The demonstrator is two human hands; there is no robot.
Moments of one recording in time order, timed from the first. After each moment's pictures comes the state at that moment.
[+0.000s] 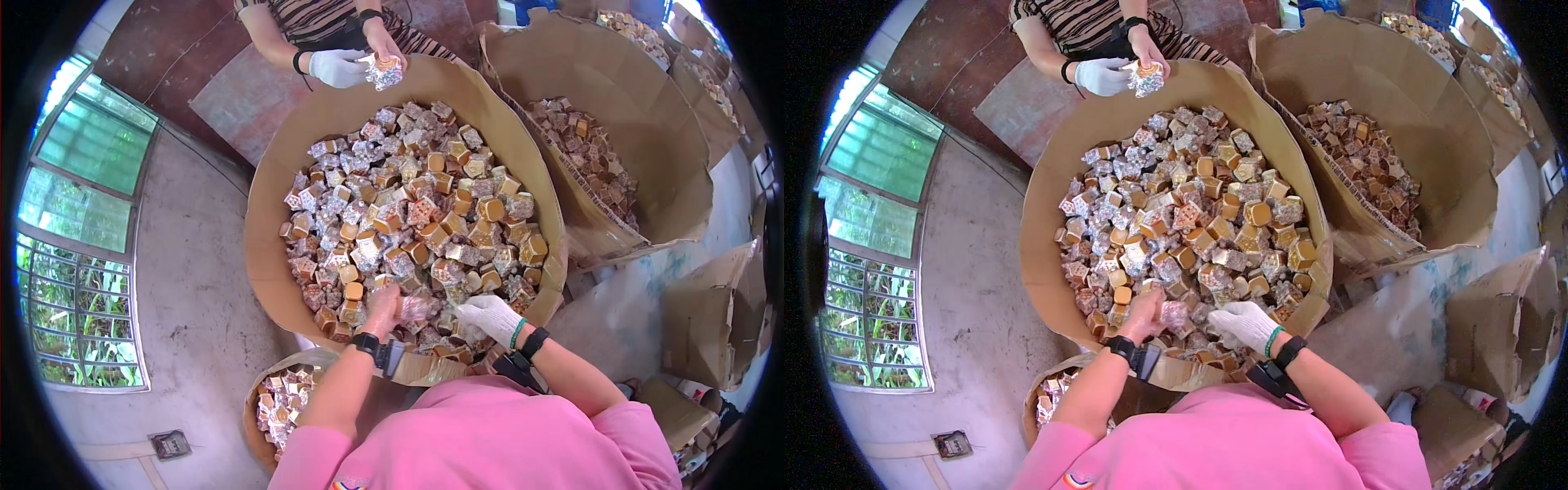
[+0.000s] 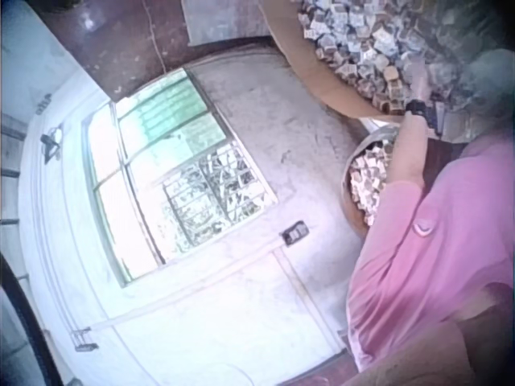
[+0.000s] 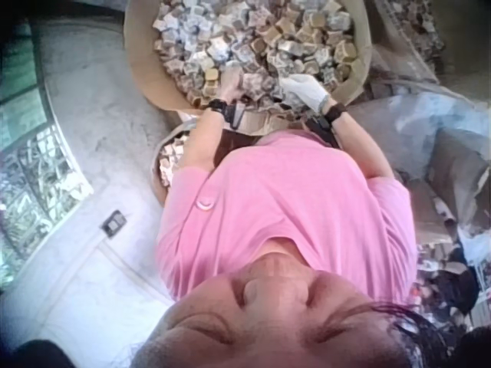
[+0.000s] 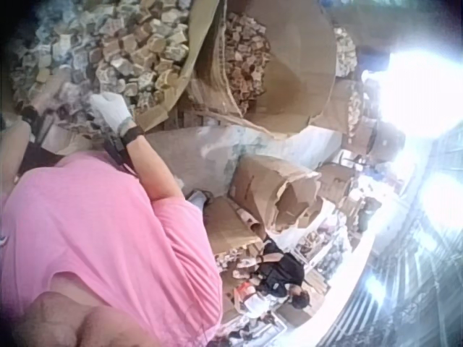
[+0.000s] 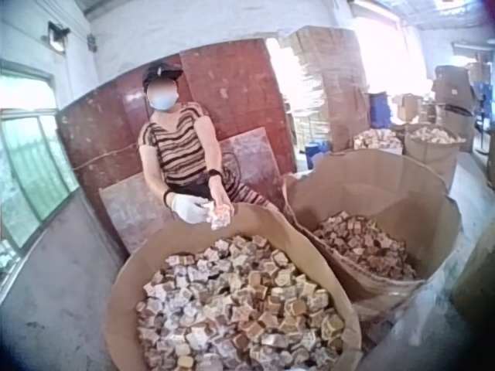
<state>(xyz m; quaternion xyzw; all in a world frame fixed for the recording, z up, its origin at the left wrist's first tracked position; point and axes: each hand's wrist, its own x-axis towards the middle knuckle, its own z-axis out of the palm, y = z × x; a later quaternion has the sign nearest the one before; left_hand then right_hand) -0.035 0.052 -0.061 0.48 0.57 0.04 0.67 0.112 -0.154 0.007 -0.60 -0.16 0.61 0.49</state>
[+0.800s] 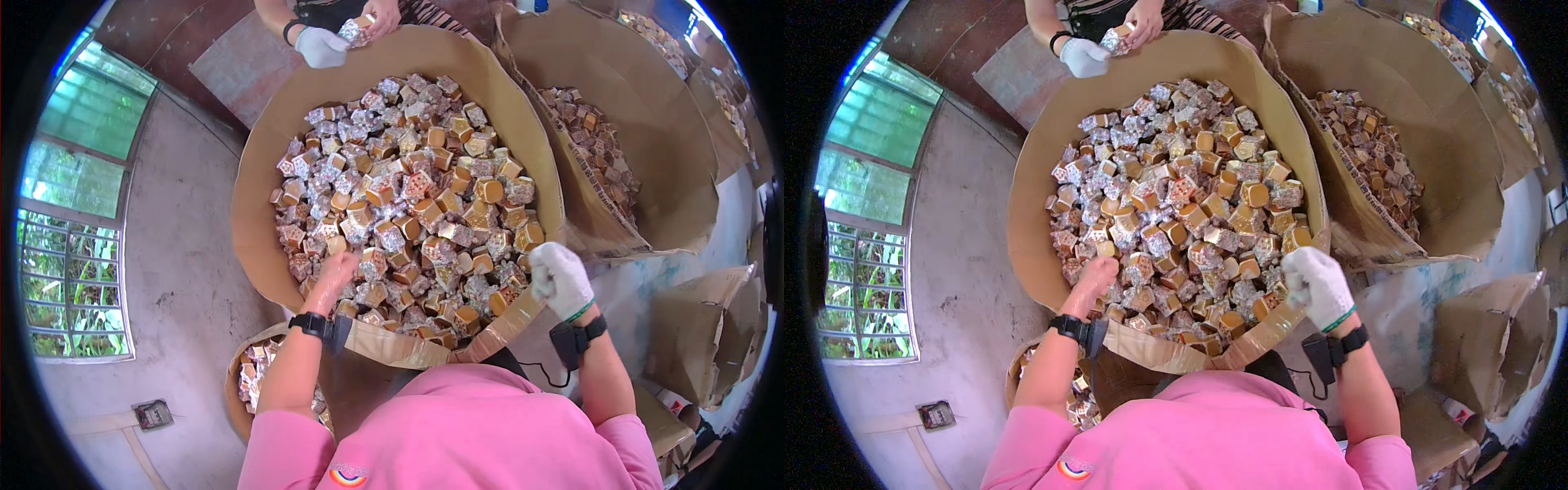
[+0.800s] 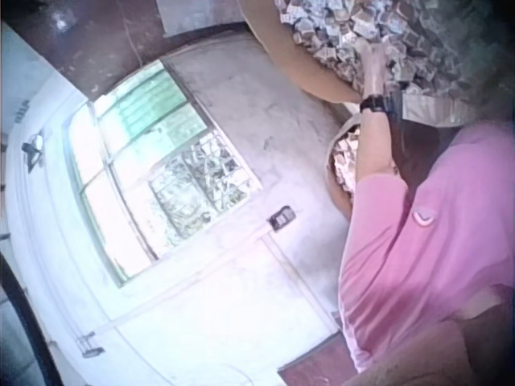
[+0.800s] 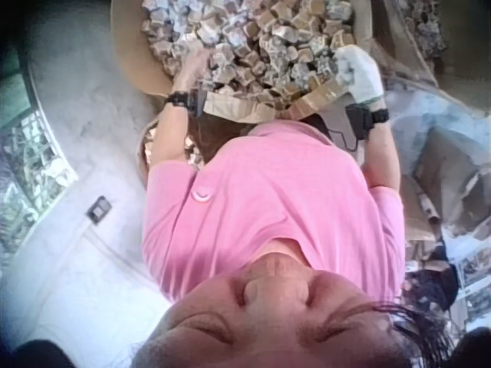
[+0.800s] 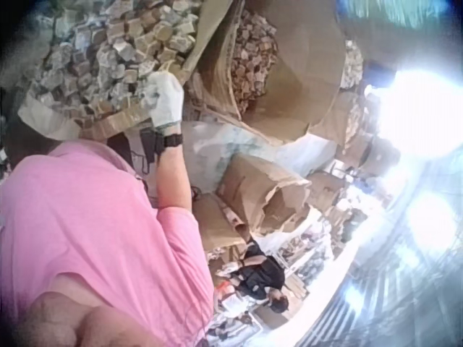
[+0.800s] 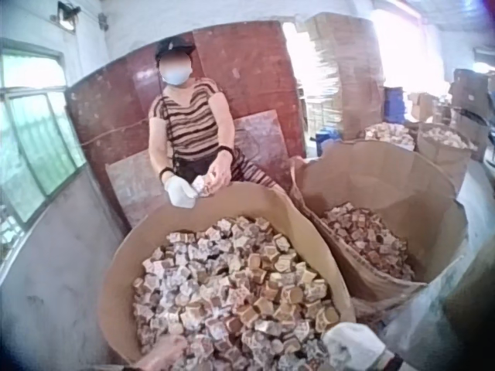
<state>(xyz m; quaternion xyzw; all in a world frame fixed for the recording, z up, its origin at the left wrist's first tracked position) -0.072 0.111 -0.021 0.70 0.52 -0.06 0.49 0.186 -0.212 0.058 -0.54 0.00 0.50 0.68</state>
